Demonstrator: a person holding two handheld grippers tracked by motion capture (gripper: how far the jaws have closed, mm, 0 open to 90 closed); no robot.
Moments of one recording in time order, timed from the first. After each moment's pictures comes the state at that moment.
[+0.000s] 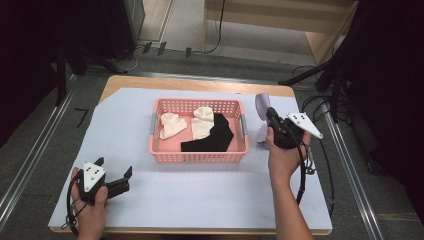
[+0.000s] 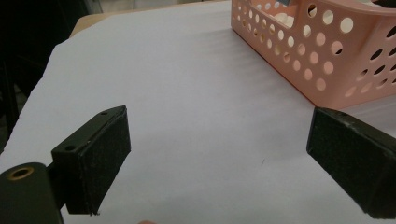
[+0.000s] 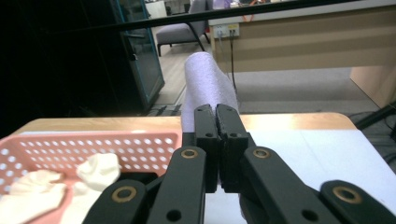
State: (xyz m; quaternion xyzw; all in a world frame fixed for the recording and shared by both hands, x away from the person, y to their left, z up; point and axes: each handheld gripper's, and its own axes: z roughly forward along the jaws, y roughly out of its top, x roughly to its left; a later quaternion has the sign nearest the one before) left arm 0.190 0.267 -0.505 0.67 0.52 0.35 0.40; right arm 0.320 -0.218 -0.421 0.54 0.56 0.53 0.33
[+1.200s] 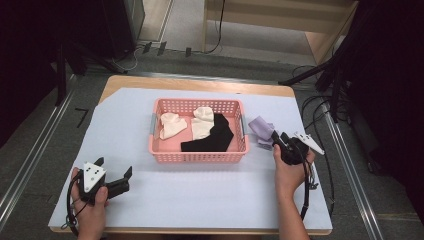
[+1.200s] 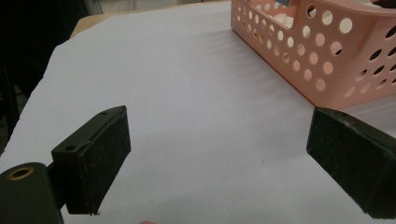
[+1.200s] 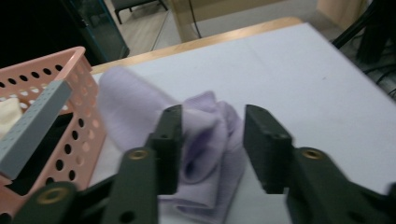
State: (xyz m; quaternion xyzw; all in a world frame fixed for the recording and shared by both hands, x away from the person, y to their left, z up) left arm 0.190 0.266 -0.505 0.67 0.52 0.35 0.40; right arm 0.319 -0.261 -0.507 0.64 0.54 0.47 0.28
